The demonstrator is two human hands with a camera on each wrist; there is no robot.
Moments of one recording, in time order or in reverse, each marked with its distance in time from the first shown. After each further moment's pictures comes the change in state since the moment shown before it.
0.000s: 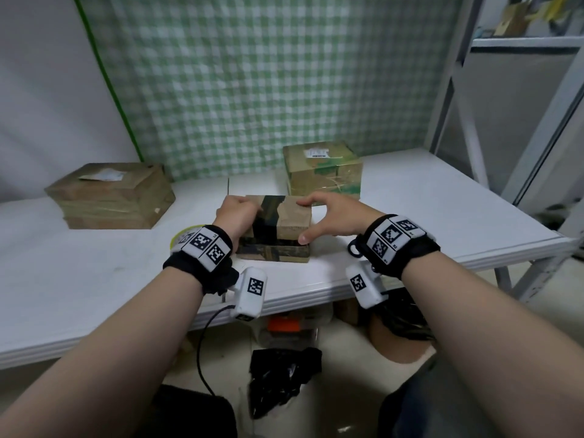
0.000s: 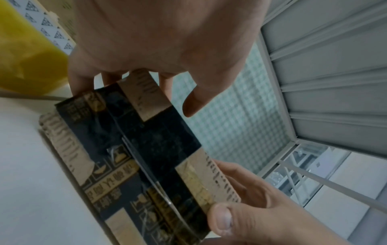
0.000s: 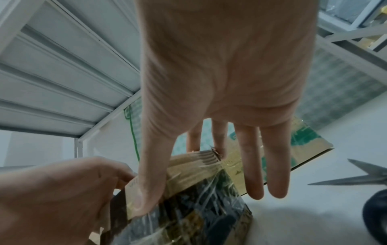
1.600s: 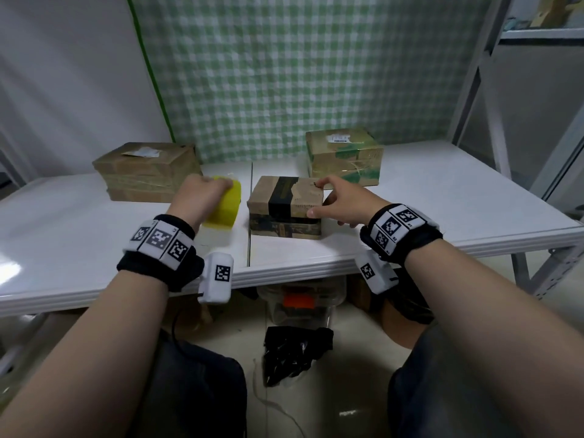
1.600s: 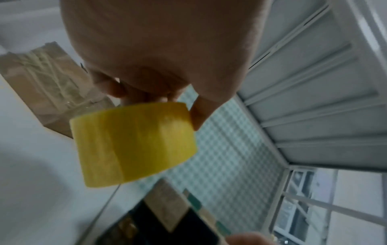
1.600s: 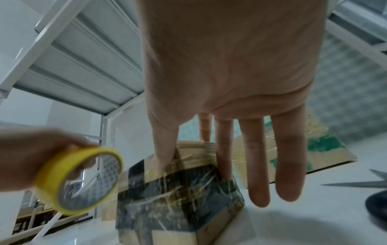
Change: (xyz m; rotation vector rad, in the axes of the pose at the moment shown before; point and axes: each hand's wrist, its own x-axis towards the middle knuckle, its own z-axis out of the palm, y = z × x) left_hand -0.046 -0.015 -0.098 0.103 0.156 0.166; right_hand -0.020 -0.023 0.030 -0.085 0.063 0.039
